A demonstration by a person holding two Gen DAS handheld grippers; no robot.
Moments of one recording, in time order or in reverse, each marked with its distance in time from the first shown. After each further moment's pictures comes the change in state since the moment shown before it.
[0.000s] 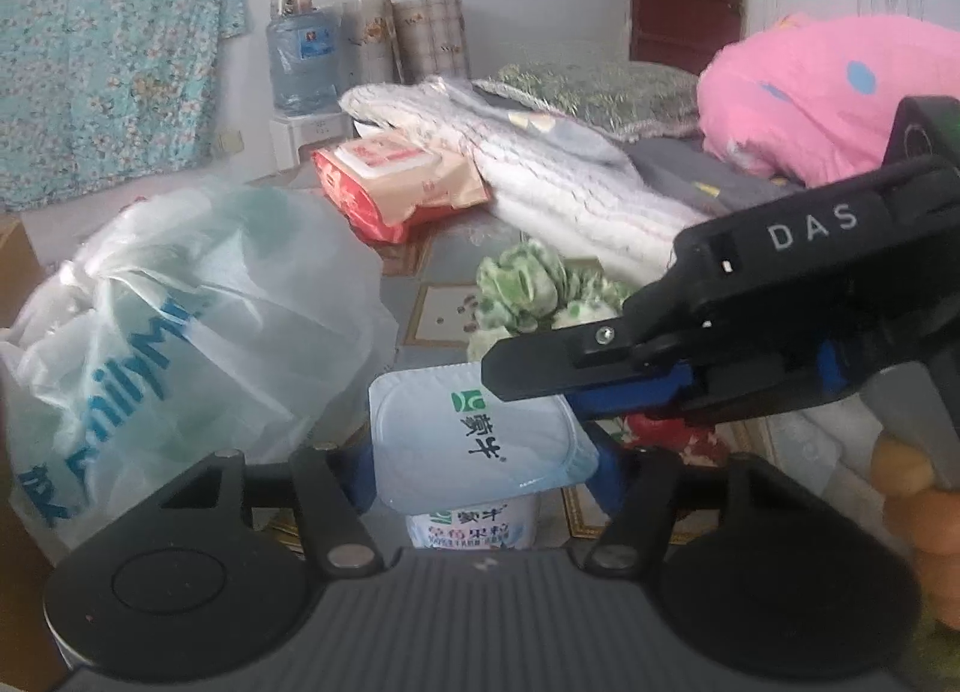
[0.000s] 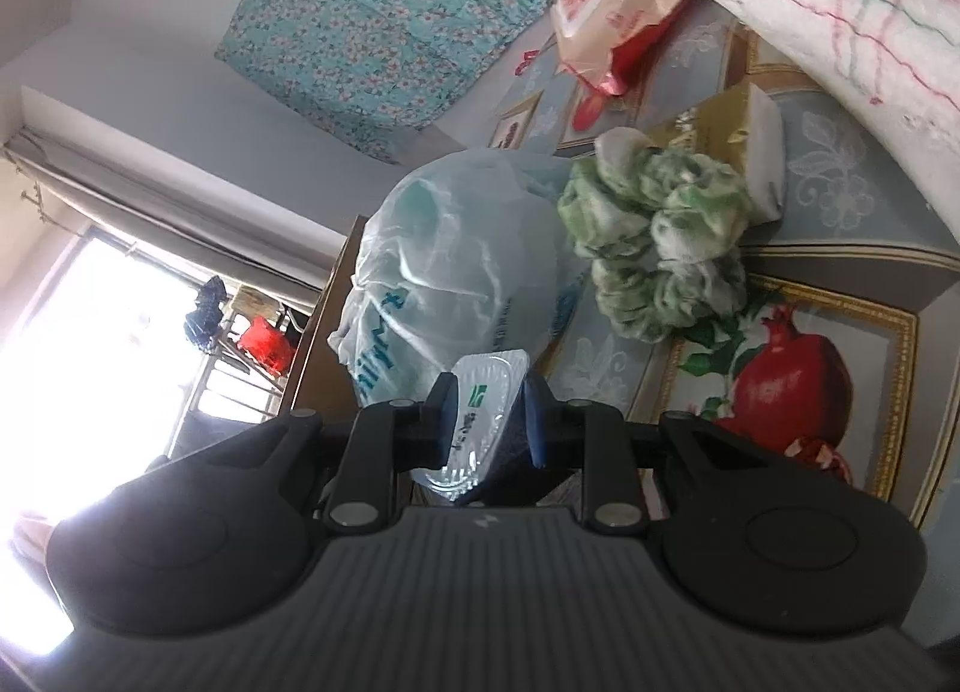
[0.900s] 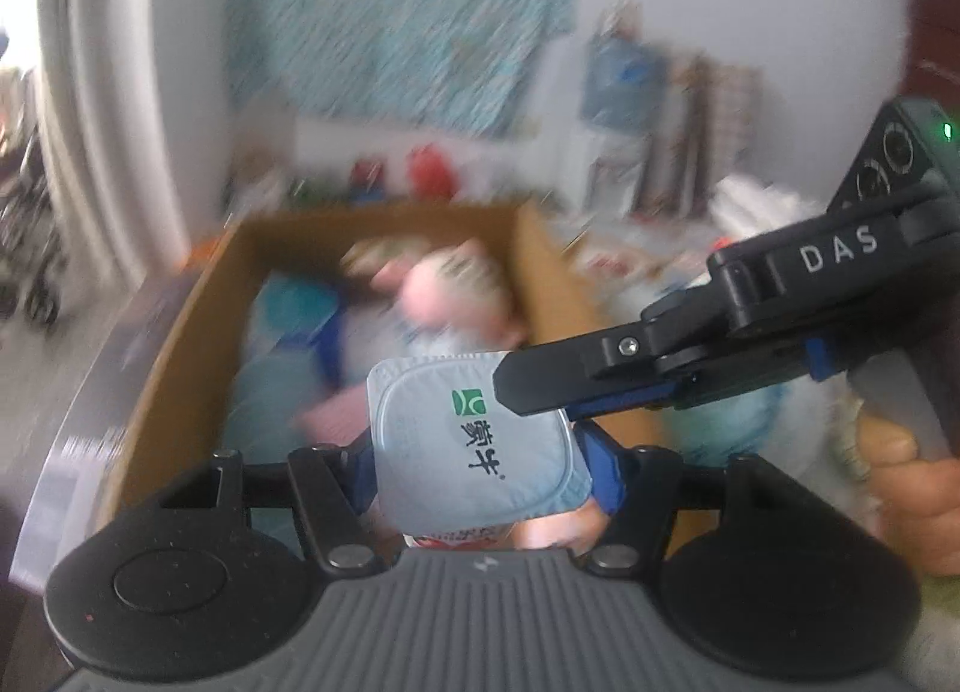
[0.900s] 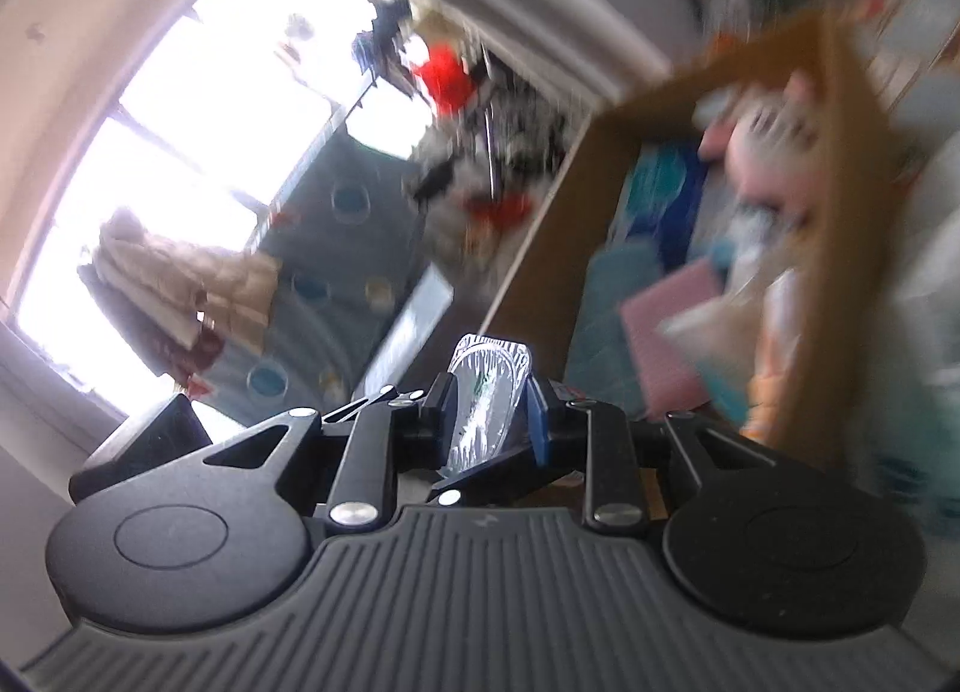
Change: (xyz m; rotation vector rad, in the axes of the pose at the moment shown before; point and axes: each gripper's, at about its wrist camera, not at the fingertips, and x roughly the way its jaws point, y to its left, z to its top) left arm -0.186 0.239 -0.015 -0.404 0.041 0.364; right arm 0.255 0.256 -0.026 -0.299 0.620 0.251
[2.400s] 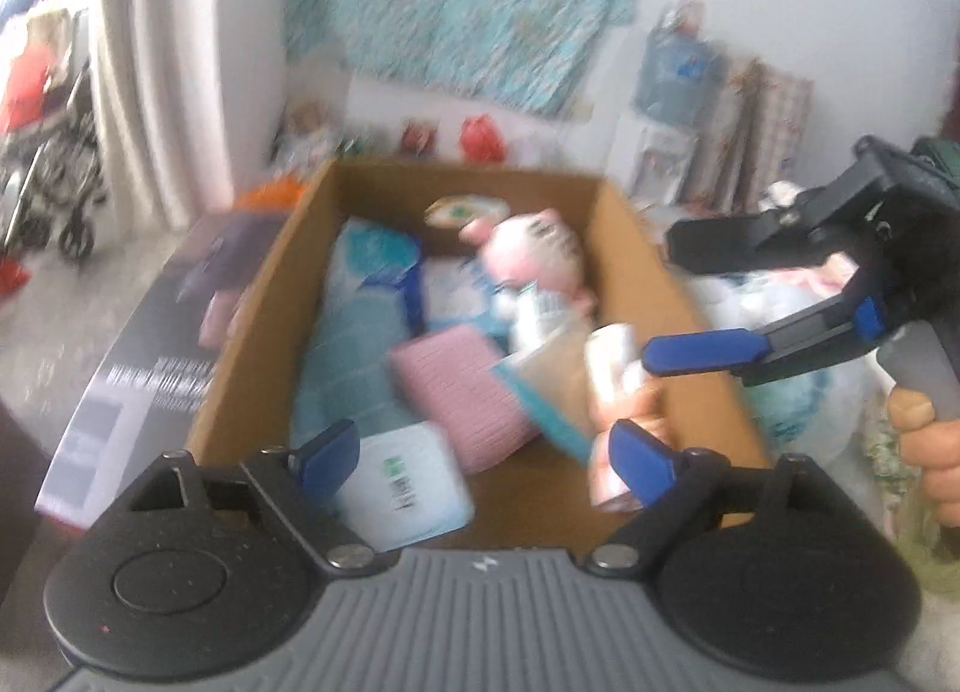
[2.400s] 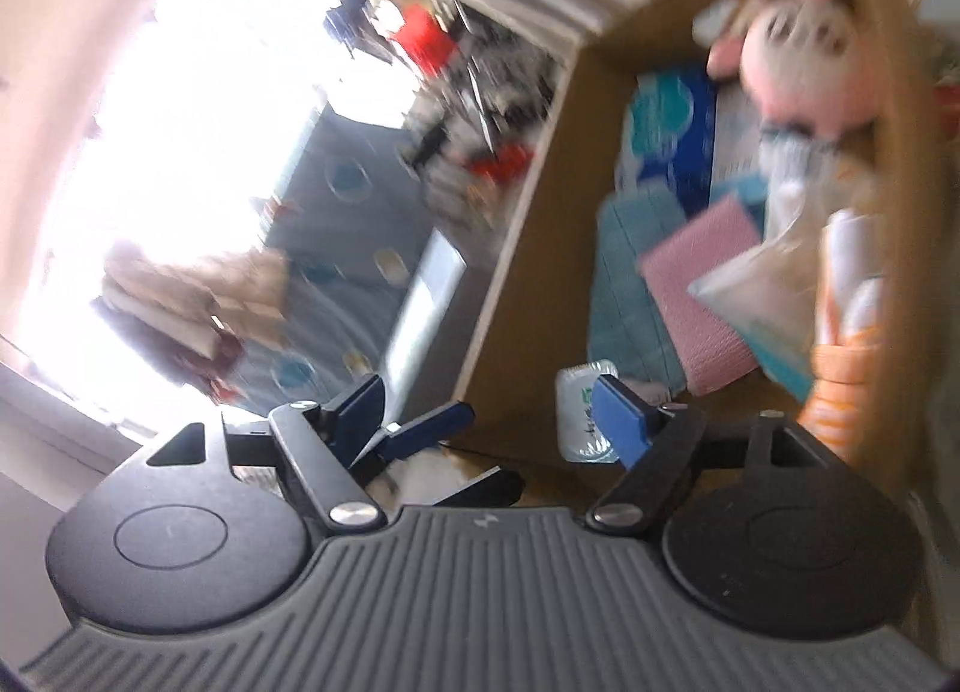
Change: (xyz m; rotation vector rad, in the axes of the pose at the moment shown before) left arm -0.034 0.034 -0.016 -0.076 0.011 0.020; right arm -0.014 -0.010 -0.007 0.112 -0.057 0.075
